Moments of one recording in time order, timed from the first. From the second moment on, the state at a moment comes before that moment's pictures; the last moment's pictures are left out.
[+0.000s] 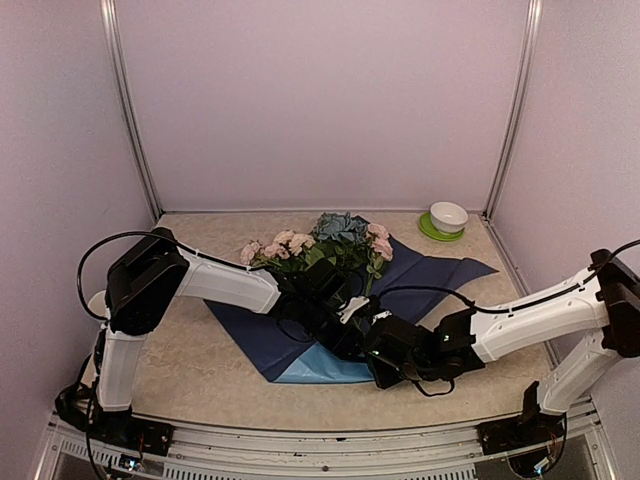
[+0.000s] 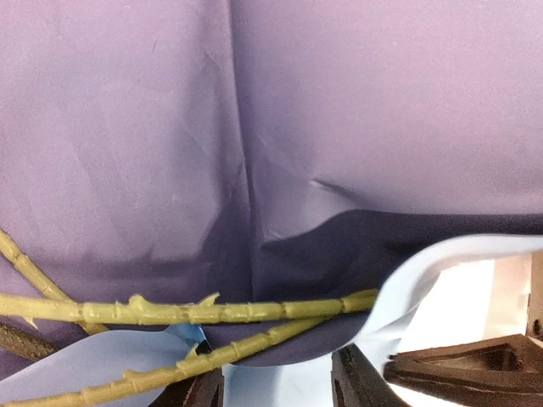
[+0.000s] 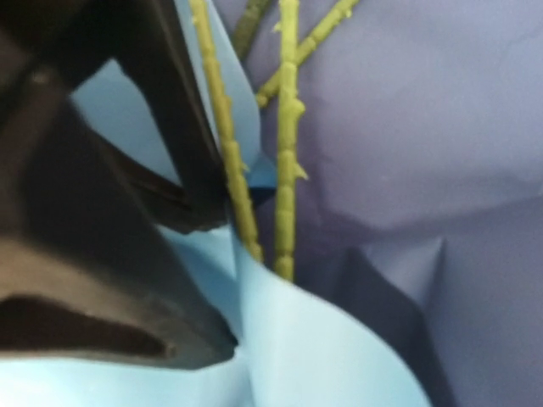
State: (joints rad) left arm -0.97 2.17 1.41 -0.20 0.57 -0.20; right arm 1.23 1.52 0.78 -0.34 0.43 0.71
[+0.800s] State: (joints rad) left arm -0.96 2.14 1.37 -0.15 0.55 -0.21; right arm 1.37 1.81 1.06 -0.64 0.73 0.62
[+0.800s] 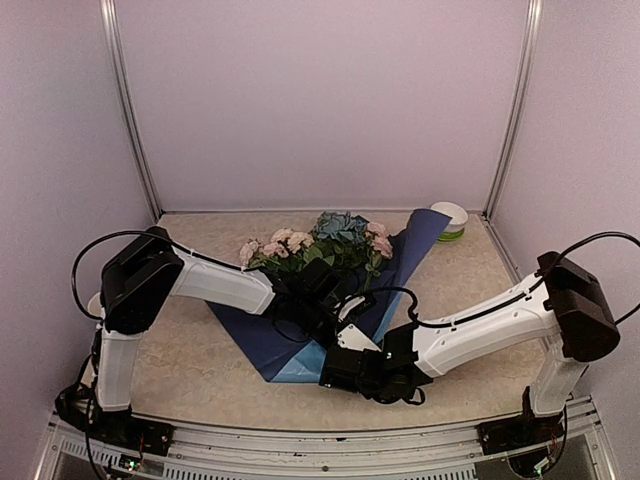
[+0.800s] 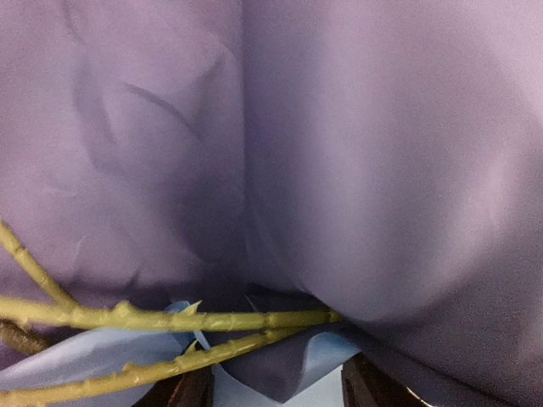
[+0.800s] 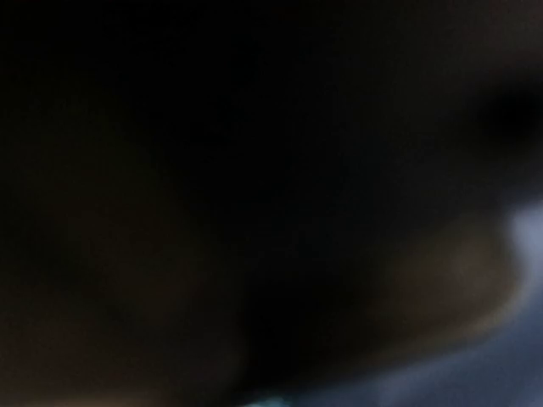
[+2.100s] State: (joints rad) left arm -1.04 2.01 1.70 -0.15 -0.26 -0.15; right arm 1.41 1.98 1.20 -0.74 0.77 0.39
